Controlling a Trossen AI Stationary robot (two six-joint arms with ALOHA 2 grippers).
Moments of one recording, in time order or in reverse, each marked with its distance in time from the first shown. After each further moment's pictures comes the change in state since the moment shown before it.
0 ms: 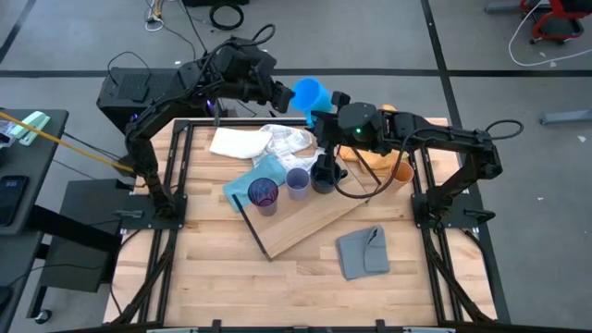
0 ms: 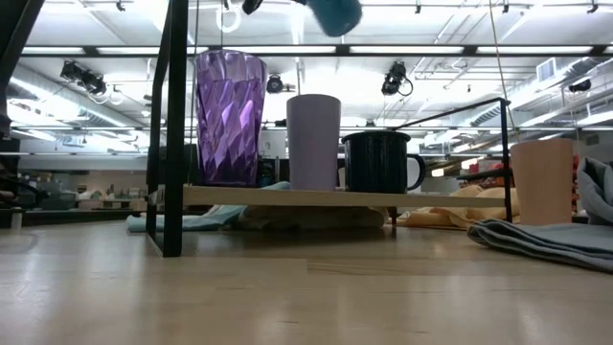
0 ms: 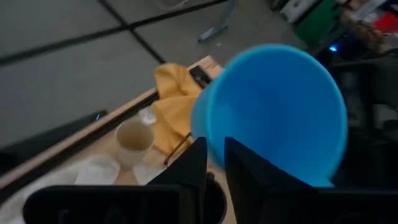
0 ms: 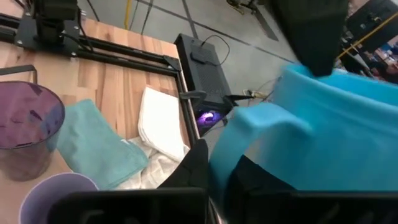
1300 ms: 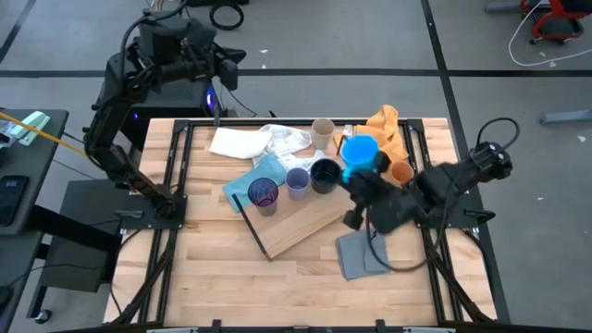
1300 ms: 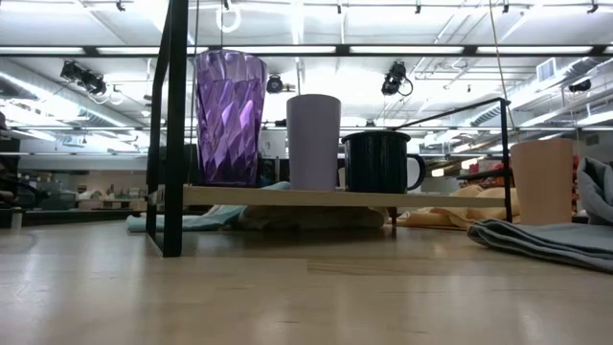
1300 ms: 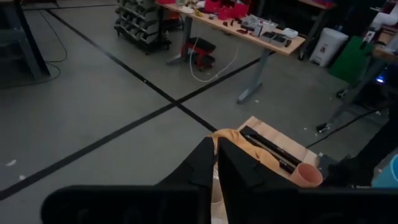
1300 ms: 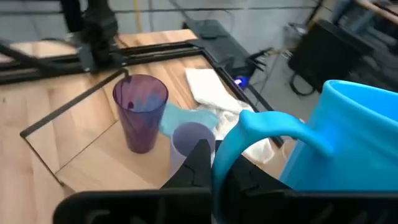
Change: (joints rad) left arm 0.172 -0.222 0.000 0.002 -0.090 0.302; right arm 0.578 -0.039 -0.023 -0.443 0.459 0.935
